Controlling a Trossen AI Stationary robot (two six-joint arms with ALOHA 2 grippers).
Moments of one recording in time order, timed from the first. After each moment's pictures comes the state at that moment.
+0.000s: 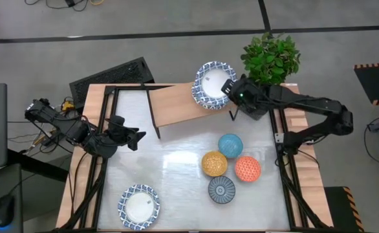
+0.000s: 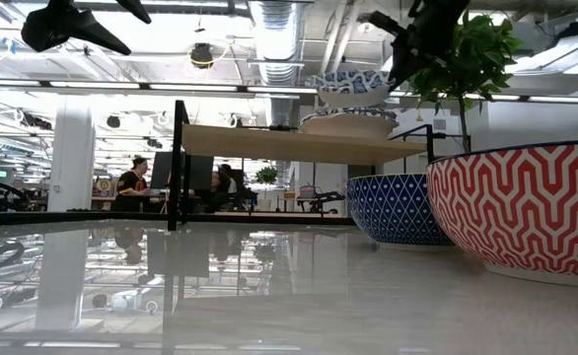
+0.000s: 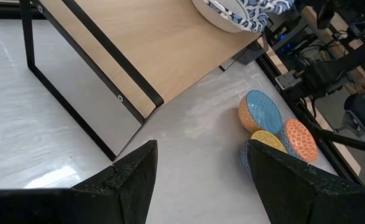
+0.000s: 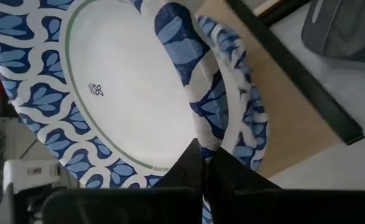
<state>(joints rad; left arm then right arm) -0.47 0.86 0.91 -0.83 -0.83 -1.32 -0.30 1.28 1.25 -0.78 0.43 1.59</state>
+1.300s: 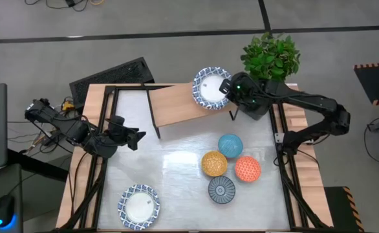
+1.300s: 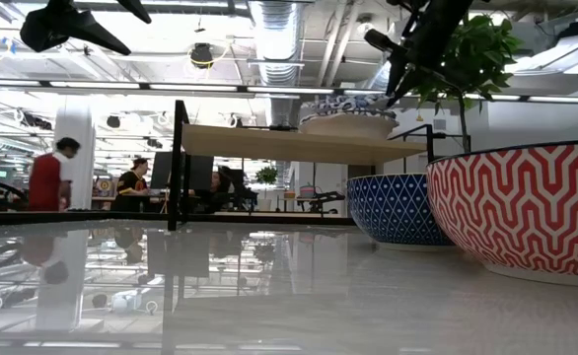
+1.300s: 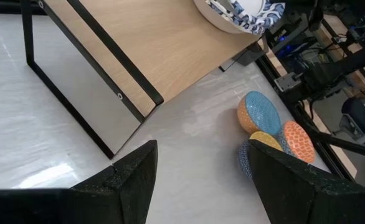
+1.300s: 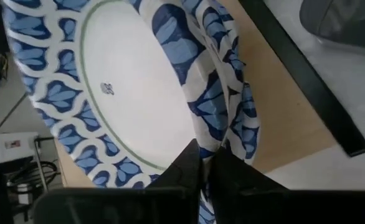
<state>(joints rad) -0.47 0.86 0.91 -0.82 -0.83 -1.34 -0.42 1.32 1.25 -0.79 0.23 1.49</state>
